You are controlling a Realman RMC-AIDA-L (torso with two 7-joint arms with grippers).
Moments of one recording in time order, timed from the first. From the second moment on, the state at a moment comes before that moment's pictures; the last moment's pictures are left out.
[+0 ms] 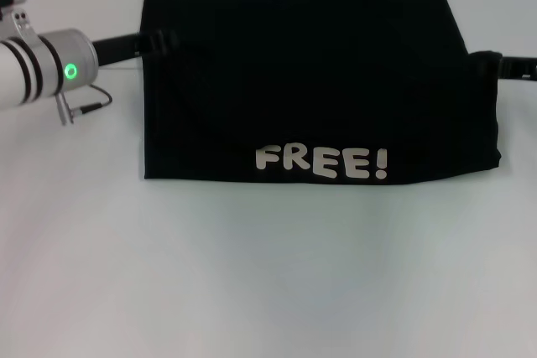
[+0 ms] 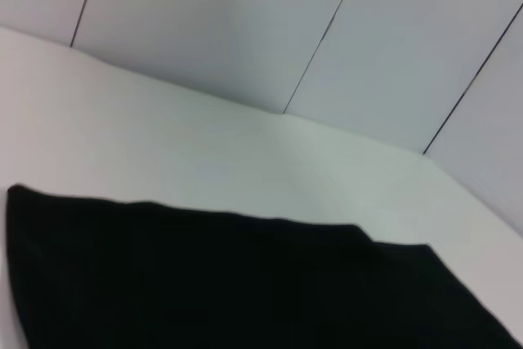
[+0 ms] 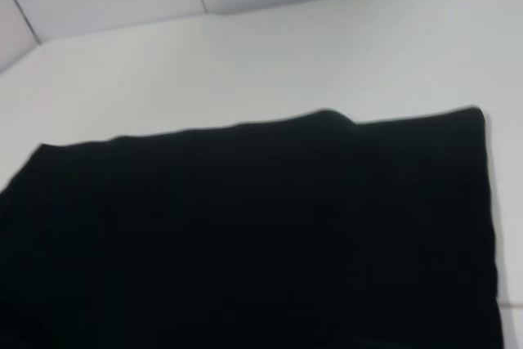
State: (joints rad) left arm -0.96 -2.00 0.13 0.34 2.33 0.84 -1.77; right arm 0.87 1.89 -0.47 -0.32 -2.29 -0.77 1.90
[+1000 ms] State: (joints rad) left arm -0.93 -2.07 0.20 0.40 2.32 0.70 -1.66; right arm 0.80 1.99 -0.46 -0.48 -2.23 -0.68 1.88
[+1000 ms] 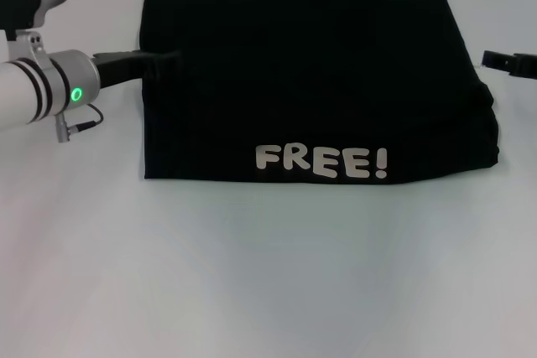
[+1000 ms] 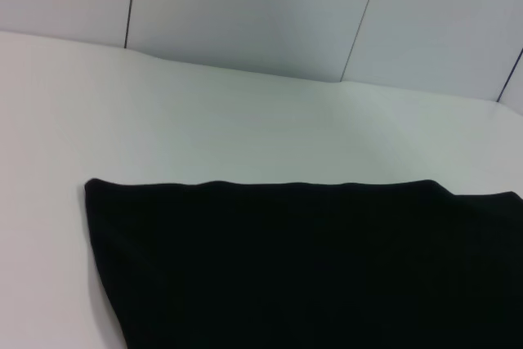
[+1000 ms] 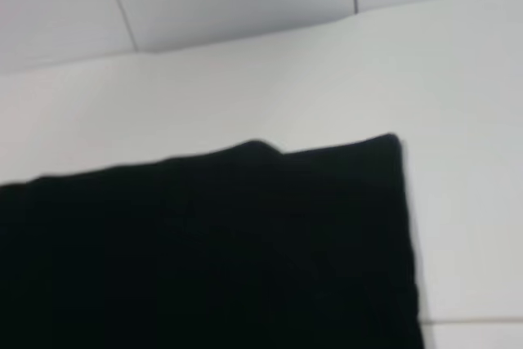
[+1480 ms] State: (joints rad) left arm -0.69 -2.10 0.42 0.68 2.33 1.15 -1.78; right arm 0.66 1.91 -0.45 -0.51 -2.09 -1.23 1.89
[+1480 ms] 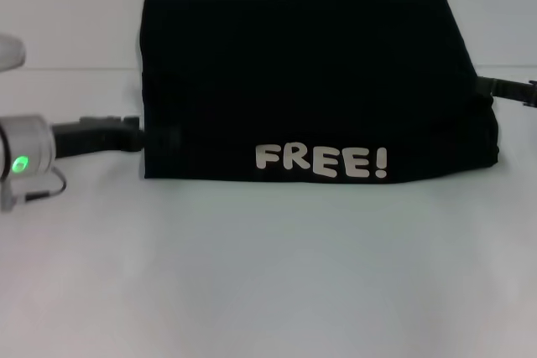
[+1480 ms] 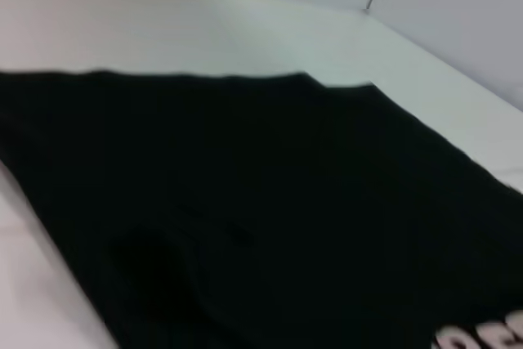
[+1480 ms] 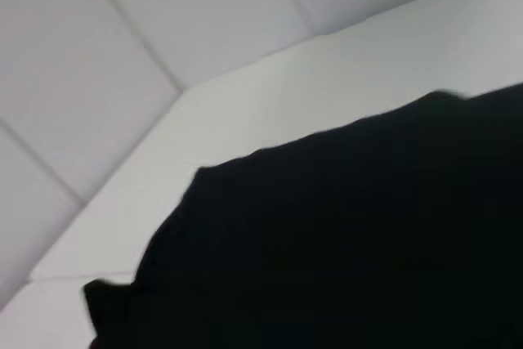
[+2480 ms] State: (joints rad) left arm -0.66 -2.15 0.60 0.63 2.33 0.95 -1.75; right arm 0.65 1.90 -0.47 -0.51 -2.09 -1.26 1.95
